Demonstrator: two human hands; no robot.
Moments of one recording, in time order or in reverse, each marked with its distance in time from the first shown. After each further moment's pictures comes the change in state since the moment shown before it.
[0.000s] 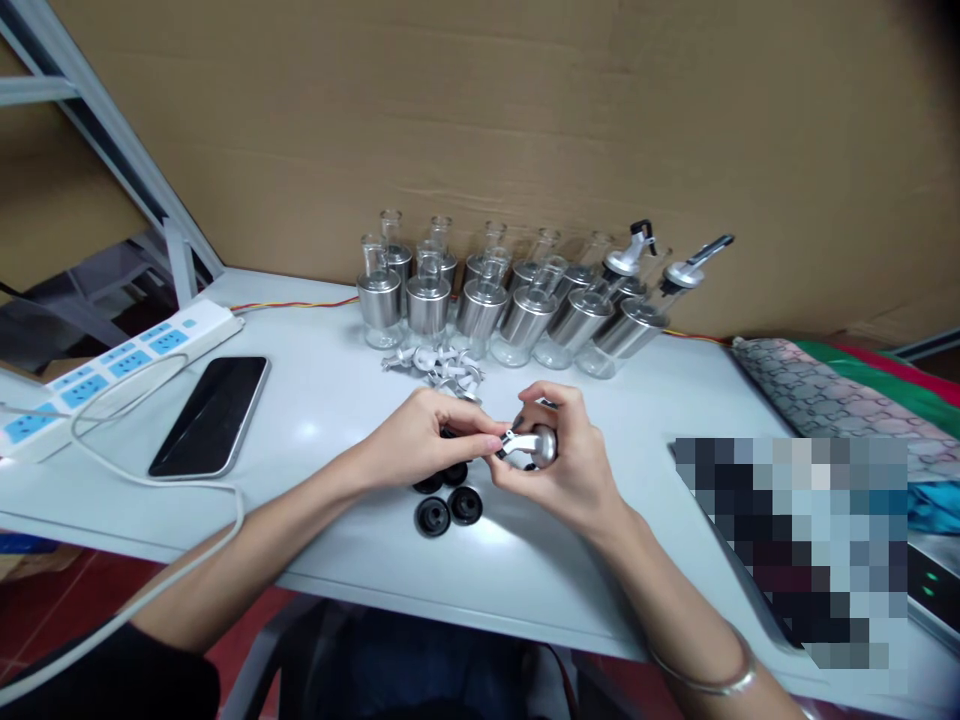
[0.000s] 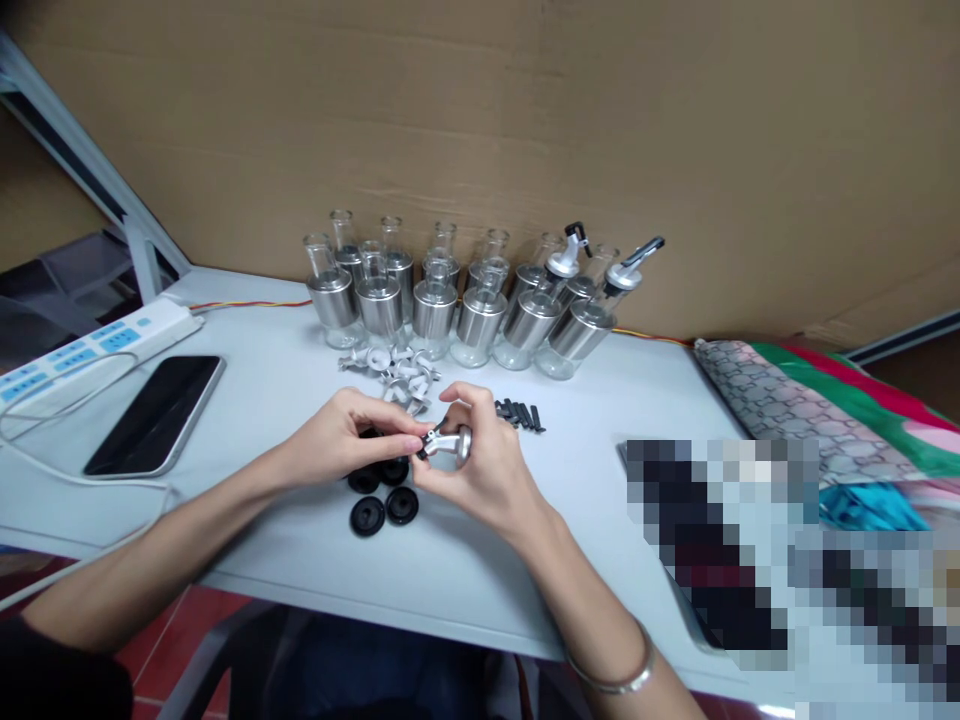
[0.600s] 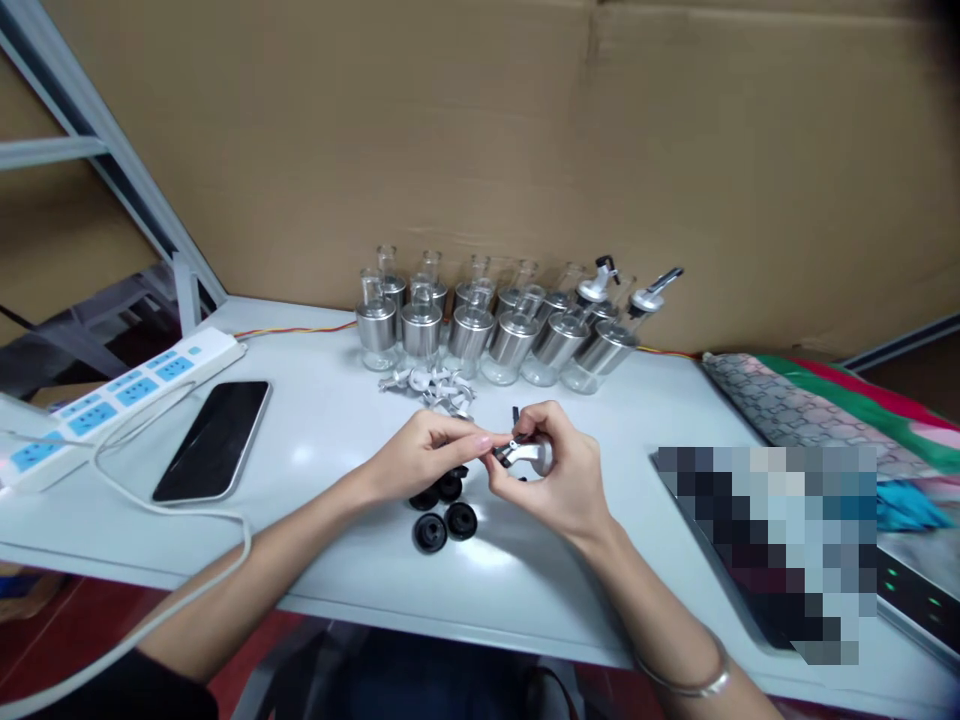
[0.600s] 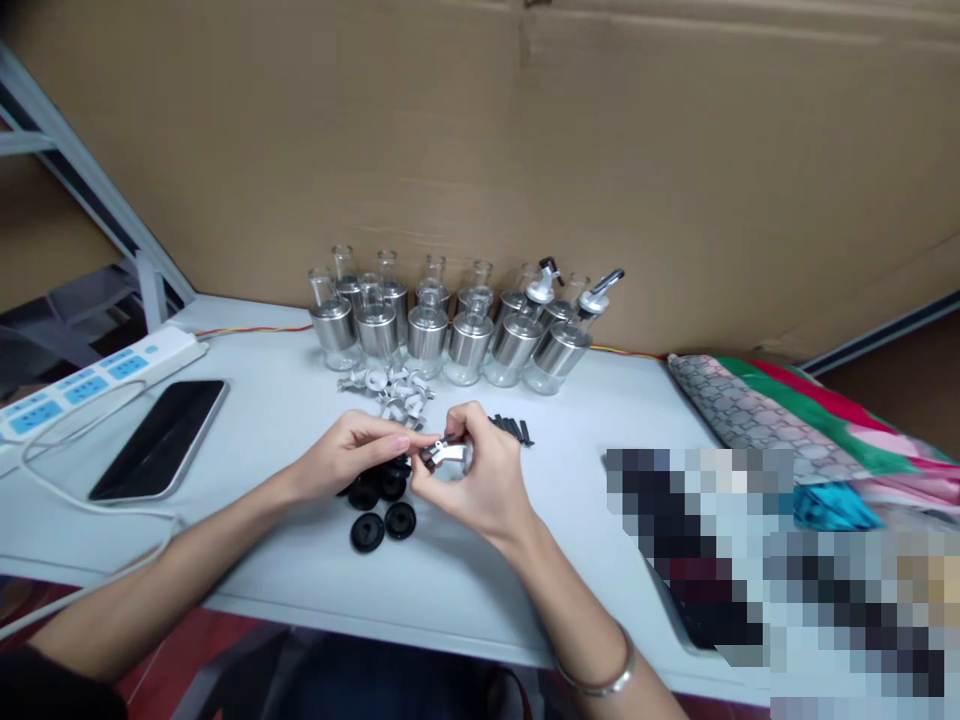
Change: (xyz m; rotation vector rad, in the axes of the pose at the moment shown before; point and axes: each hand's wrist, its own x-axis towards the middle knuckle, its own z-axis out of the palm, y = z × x) left_hand 0.001 -0.008 -0.003 0.072 -0.051 0.075; right_hand 0.006 -0.007 -0.002 -0.106 0.163 -0.039
